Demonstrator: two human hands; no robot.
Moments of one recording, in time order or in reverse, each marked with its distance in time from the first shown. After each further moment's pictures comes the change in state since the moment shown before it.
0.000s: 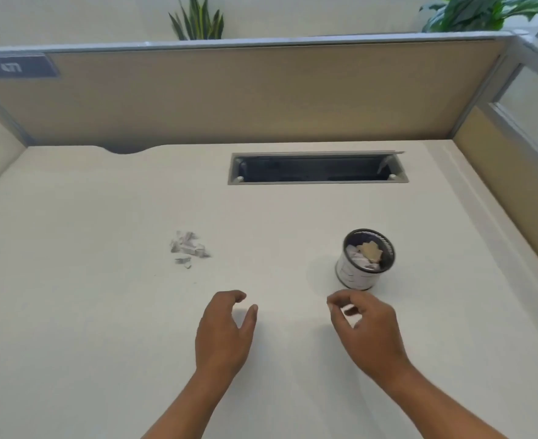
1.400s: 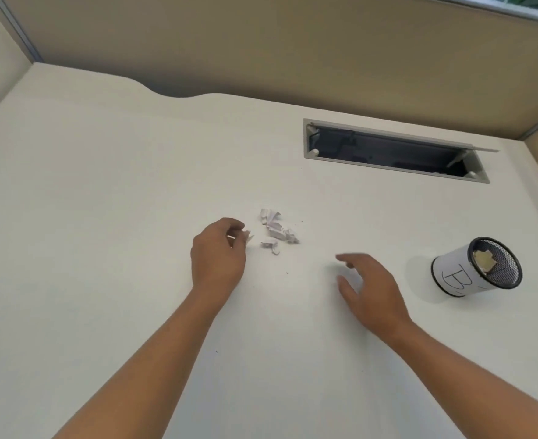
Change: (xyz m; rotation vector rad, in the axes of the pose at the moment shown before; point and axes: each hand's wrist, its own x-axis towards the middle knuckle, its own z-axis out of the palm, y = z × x) left_hand 0.162 -0.124 -0.117 -0.222 0.040 -0.138; right_hand 0.051 -0.074 0.166 -0.359 -0.262 0.017
